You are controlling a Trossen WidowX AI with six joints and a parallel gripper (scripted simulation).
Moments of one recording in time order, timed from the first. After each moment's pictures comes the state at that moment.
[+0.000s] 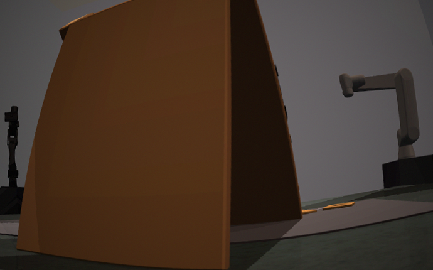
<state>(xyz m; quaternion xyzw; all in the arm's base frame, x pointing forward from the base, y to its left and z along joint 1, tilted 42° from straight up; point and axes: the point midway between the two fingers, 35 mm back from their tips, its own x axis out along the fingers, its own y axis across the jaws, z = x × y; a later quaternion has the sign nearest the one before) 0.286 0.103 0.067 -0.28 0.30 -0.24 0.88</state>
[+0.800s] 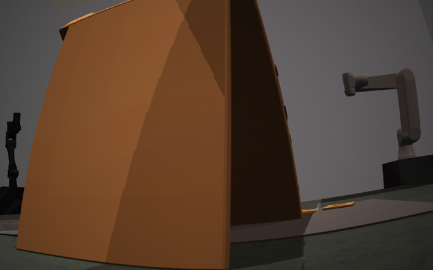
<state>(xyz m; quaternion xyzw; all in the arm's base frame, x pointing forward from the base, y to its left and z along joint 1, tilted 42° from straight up) 0.307 0.116 0.058 -0.26 0.41 -0.25 0.84</state>
